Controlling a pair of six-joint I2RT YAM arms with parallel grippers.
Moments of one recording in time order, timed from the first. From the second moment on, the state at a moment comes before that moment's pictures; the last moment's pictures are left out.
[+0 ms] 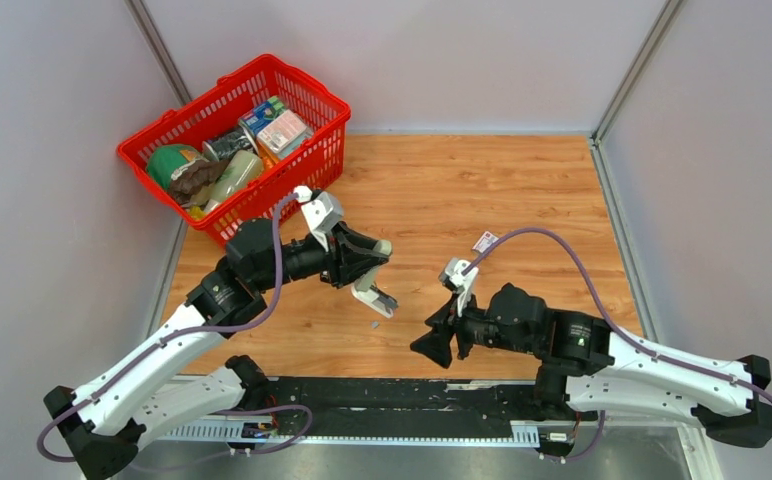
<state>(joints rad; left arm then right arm) -0.78 0.82 0.90 -0.10 0.42 -0.19 1.27 0.70 0.71 -0.40 -0.02 0.42</state>
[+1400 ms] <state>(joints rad) -0.78 1.07 0.93 -0.20 0.03 -0.35 1.02 1.25 0.79 0.06 0.01 0.35</state>
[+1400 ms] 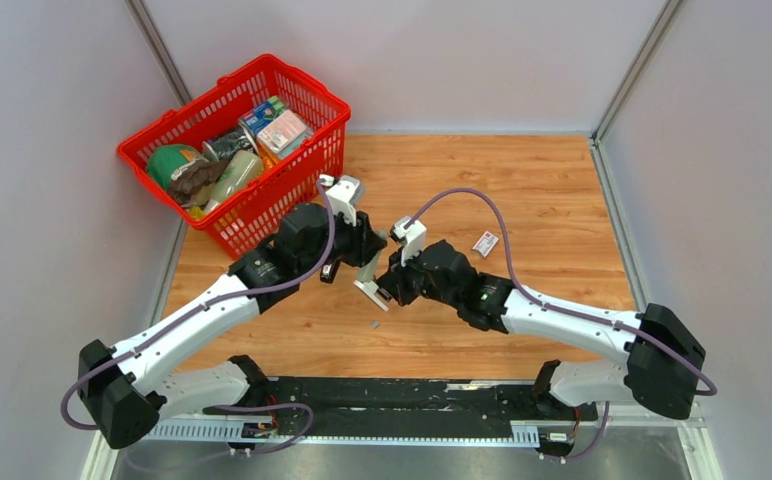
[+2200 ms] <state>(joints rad) -0.78 1.28 0.94 -0.24 0.00 -0.35 1.01 1.39 0.59 0.46 -0.19 0.51</state>
